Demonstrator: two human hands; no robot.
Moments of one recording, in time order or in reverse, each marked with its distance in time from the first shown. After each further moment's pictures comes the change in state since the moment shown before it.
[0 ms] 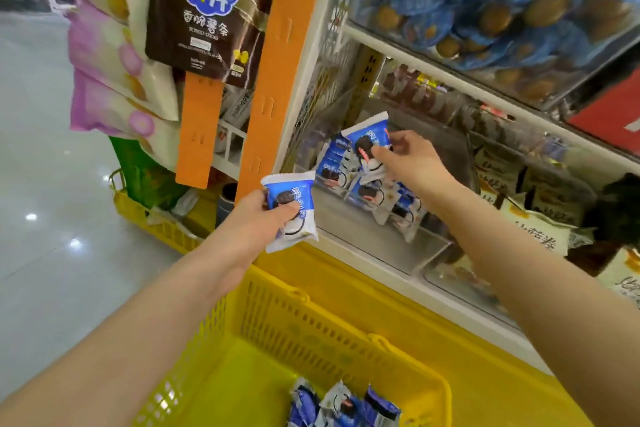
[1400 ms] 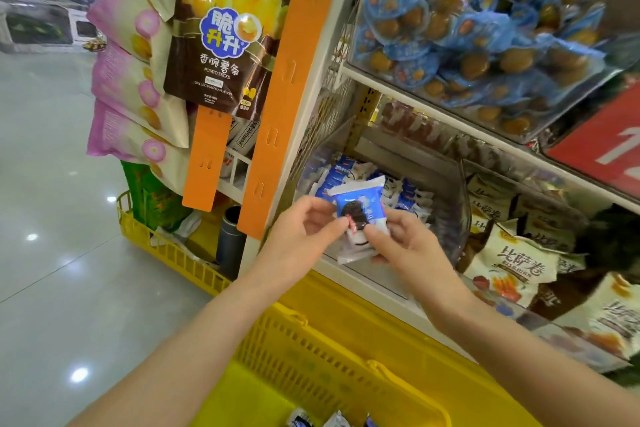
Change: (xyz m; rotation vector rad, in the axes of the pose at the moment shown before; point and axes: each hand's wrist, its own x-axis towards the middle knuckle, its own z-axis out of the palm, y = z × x) left_hand -0.015 0.018 0.032 0.114 -0.085 0.379; right_hand -0.101 0.004 0.007 0.414 -0.178 -0.019
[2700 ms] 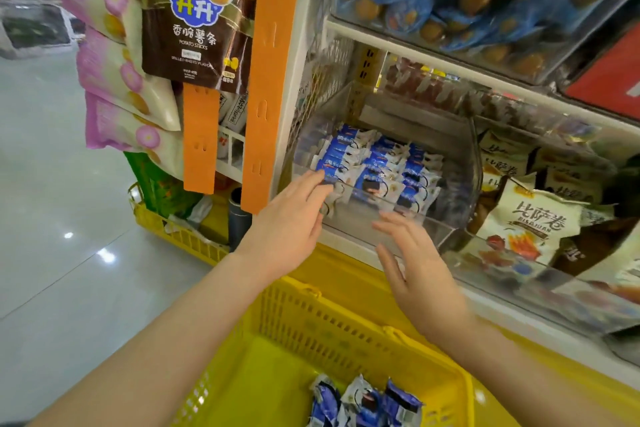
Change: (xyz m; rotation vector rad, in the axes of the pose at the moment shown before) left_hand 0.017 -0.035 -0.009 1.069 -0.086 0.462; right_hand -0.017 0.069 -0.006 -0.796 0.074 -0.439
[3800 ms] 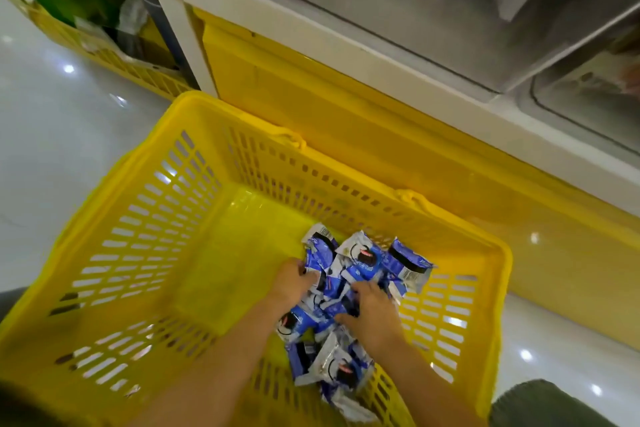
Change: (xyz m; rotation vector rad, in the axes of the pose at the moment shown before) left_hand -0.217 0.017 0.310 -0.660 -0.810 -1.232; right_hand -0.227 0.089 0.233 0.097 -0.961 0.730
